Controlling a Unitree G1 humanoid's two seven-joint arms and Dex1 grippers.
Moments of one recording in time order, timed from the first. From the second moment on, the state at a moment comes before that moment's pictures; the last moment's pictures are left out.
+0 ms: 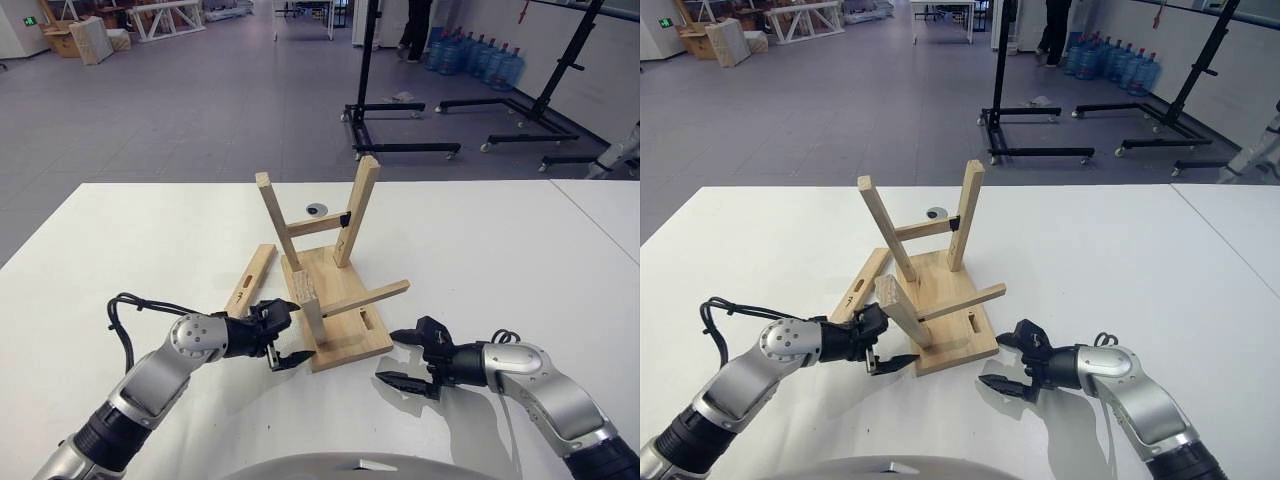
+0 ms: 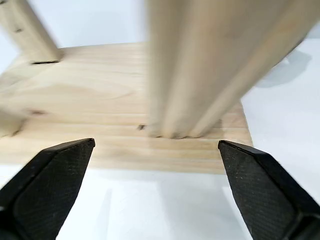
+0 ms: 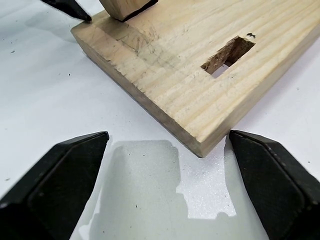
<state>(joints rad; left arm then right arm) -0.05 0.65 -0.35 -0.34 -0.20 0.42 -0.79 0.14 -0.71 0.17 -0.24 0.32 0.44 0.94</state>
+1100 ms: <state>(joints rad) -0.01 0.47 -0.12 -0.26 -0.20 0.79 -0.35 0.18 -0.72 0.14 -0.24 0.33 0.43 0.93</state>
